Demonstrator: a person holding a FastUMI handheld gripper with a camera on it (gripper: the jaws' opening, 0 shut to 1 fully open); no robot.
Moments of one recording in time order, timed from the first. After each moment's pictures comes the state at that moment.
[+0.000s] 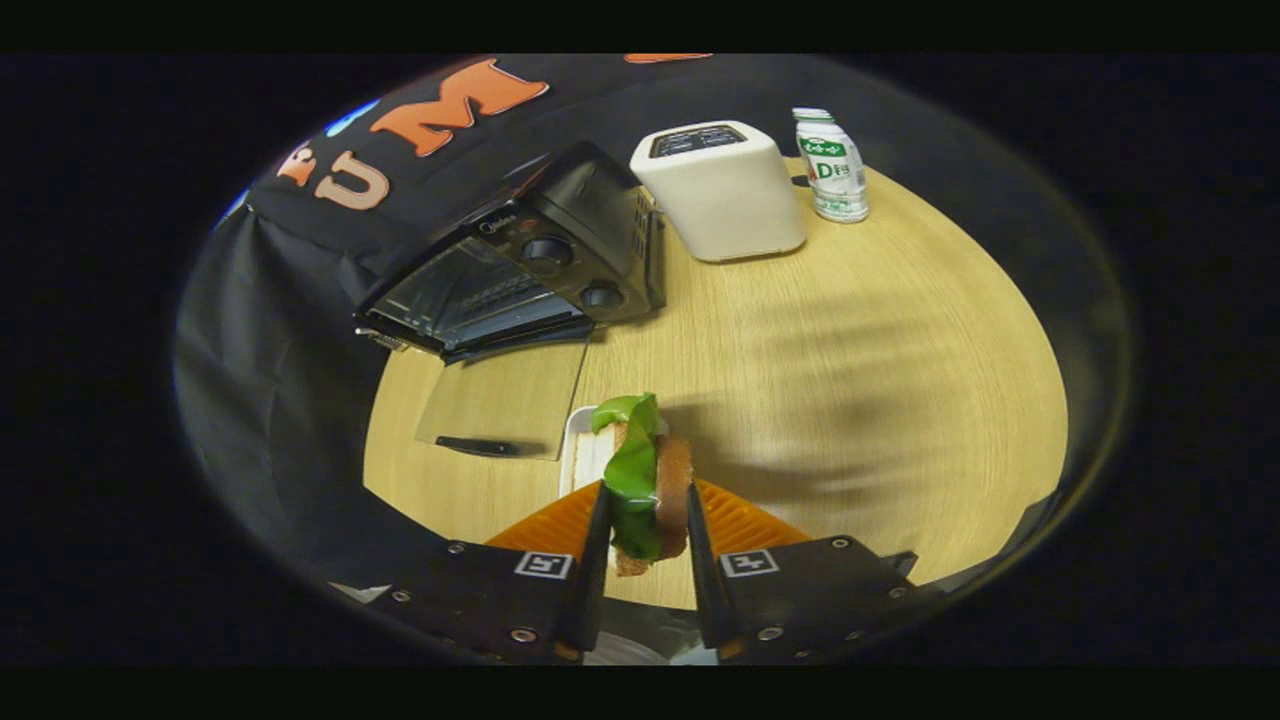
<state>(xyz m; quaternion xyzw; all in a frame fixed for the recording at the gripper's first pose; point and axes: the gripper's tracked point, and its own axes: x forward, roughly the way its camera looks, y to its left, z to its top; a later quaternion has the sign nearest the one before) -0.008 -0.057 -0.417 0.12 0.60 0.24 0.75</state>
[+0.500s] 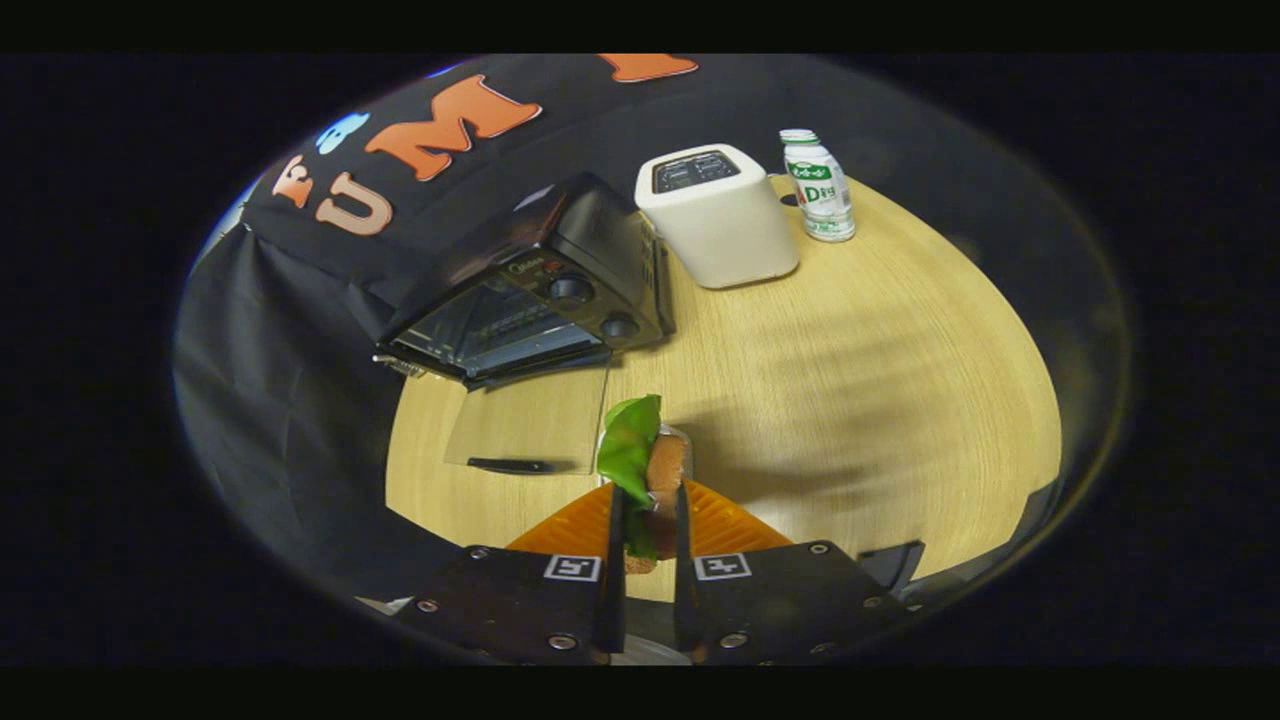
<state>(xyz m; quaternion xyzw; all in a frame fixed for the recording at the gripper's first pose) 0.002 -0.053 -0.381 0.15 0.57 0.22 0.78</state>
